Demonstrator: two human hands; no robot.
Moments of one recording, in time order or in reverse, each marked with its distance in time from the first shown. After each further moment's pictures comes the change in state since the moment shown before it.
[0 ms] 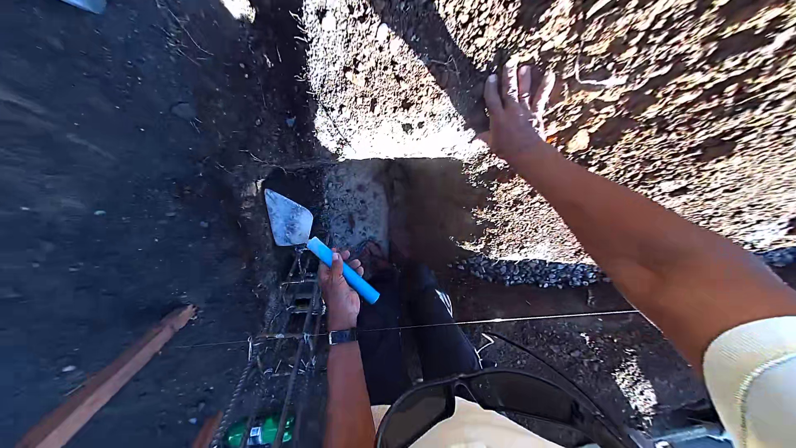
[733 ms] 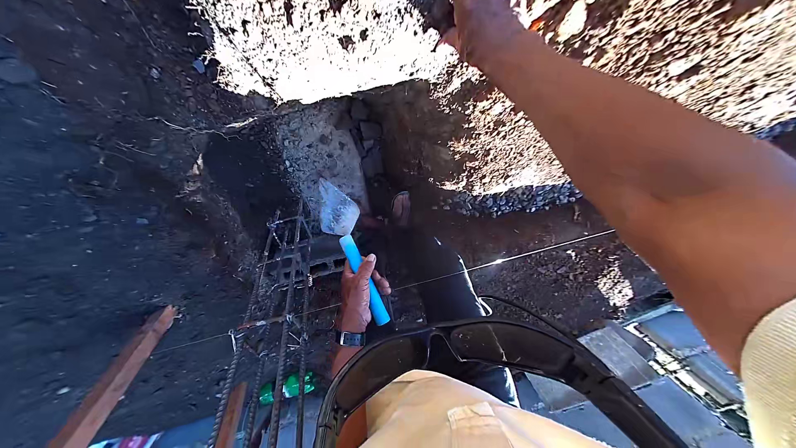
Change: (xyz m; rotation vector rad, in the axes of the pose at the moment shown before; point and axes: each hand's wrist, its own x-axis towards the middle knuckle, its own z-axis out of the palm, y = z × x) left_hand -0.065 -0.068 -0.029 0.394 -0.232 -0.453; right_hand 0.014 -0.002 0.012 0.311 -0.186 0.233
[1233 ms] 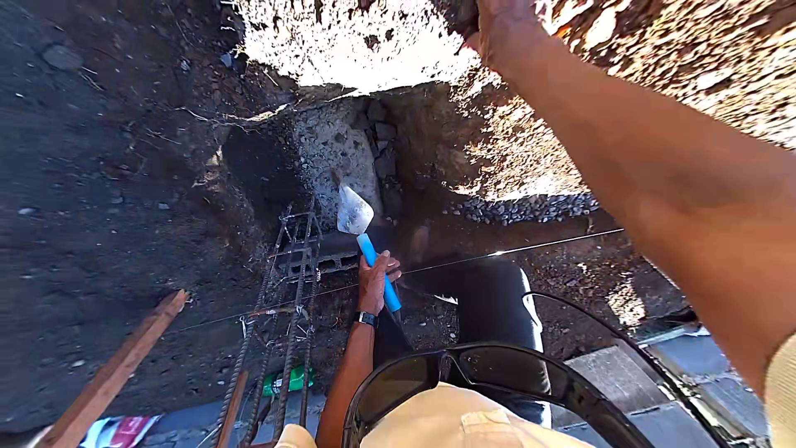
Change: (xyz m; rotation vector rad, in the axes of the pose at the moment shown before) left_hand 0.042 -0.038 -0.002 0.004 0.049 0.021; right_hand 0.011 0.013 0.012 0.041 0.031 -0.054
